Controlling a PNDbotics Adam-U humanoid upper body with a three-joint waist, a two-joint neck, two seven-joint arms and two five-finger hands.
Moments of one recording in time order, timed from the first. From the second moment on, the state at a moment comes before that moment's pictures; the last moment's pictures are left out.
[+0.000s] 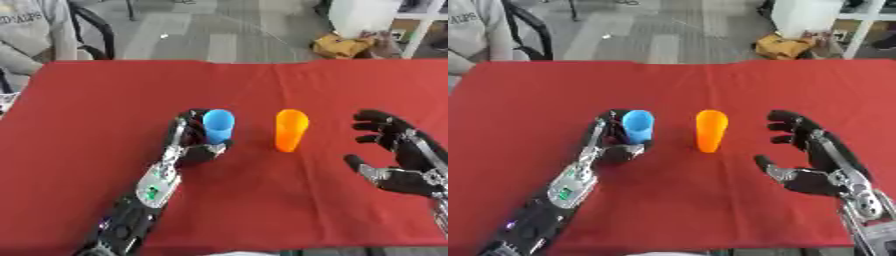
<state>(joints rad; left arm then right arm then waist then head) -0.71 0.11 -0.13 -0.87 -0.26 -0.24 0.29 -0.44 -0.33 0.17 -1.46 -0.02 -0.23 0.23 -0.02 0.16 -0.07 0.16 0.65</state>
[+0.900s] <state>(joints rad) -0.74 0.11 -0.13 -0.86 -0.25 -0.27 0.23 -0.44 -0.32 0.17 -1.46 -0.02 -0.24 0.24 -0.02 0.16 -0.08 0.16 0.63</state>
